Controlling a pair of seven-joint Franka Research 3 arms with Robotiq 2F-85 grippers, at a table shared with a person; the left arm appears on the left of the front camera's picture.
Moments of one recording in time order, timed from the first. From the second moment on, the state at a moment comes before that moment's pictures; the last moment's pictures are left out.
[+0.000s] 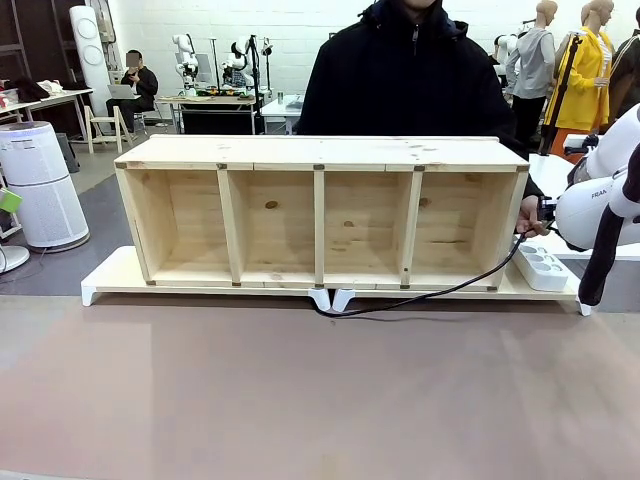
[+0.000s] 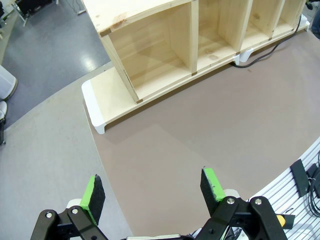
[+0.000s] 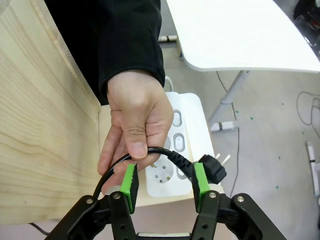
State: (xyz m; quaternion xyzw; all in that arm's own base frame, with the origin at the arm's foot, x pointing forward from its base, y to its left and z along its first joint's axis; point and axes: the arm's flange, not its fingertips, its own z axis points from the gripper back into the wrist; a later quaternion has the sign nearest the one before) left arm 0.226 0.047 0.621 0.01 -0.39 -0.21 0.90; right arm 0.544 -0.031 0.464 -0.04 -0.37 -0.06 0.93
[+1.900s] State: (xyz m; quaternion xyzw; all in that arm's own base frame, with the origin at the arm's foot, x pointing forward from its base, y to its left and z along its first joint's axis) left arm 0.226 0.047 0.621 0.01 -0.39 -0.21 0.90; right arm 0.544 -0.032 0.465 -0.04 -0.37 -0.06 0.93
